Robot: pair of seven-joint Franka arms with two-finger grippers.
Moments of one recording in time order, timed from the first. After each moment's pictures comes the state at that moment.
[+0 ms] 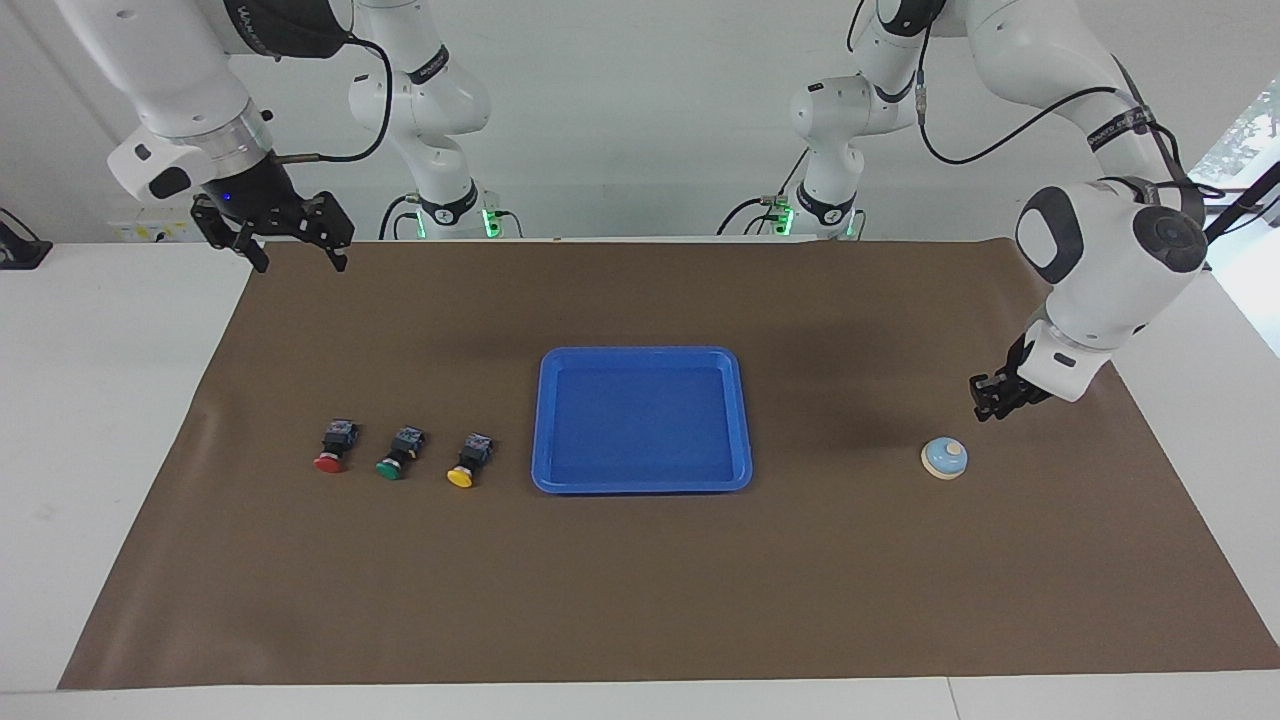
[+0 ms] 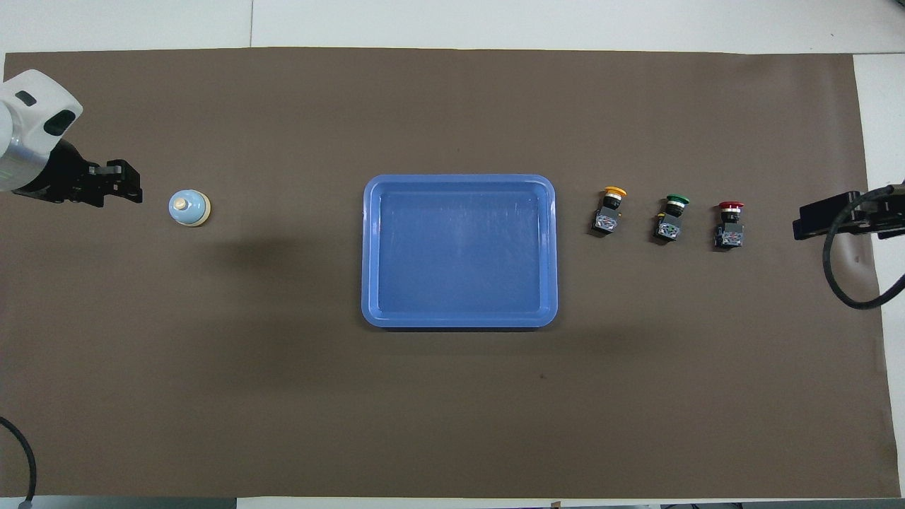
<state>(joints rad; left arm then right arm) 0.09 0.14 -0.08 -1.68 0.02 1.78 -0.02 -0.03 -0.04 -0.01 -1.61 0.01 1.53 -0.02</state>
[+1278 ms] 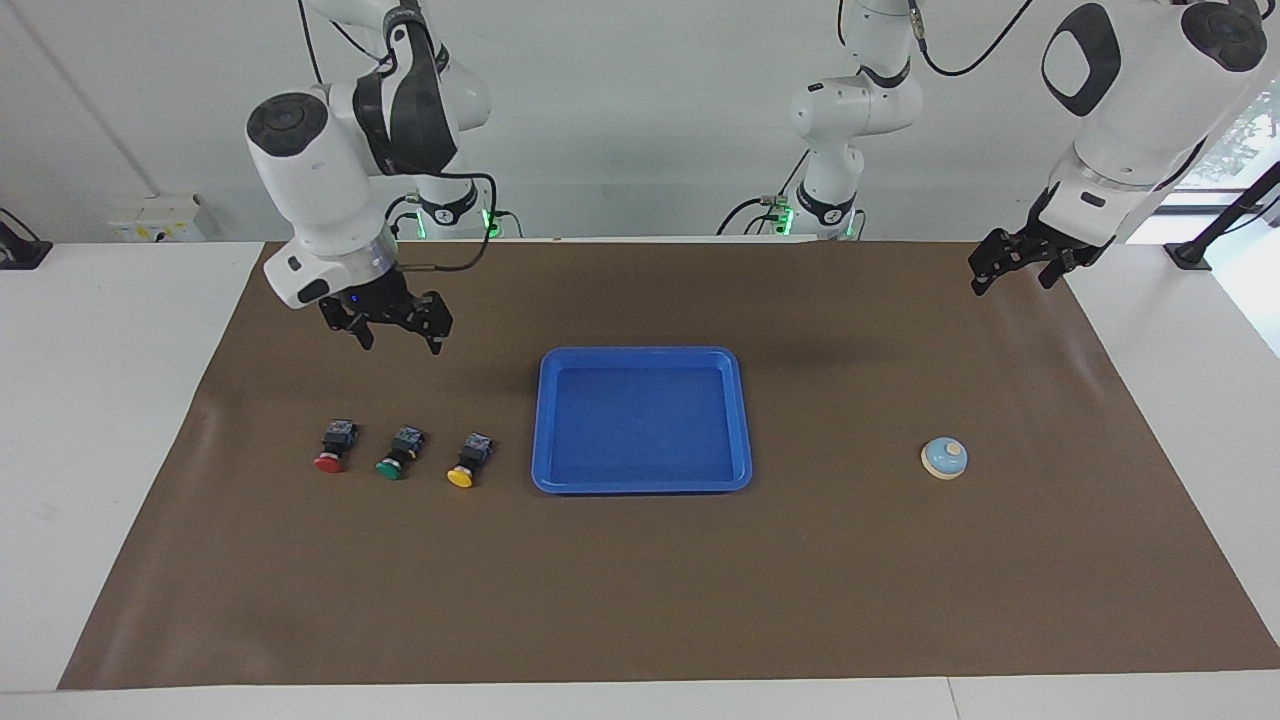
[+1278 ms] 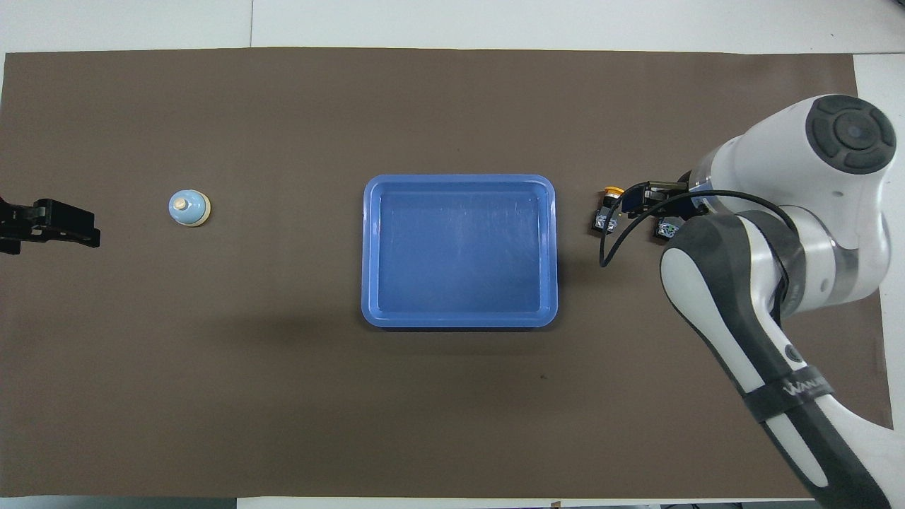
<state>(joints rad) 0.08 -0.03 -0.09 -1.69 0.02 1.59 -0.02 0.15 0.14 0.00 -1.91 0.01 2.08 0.31</state>
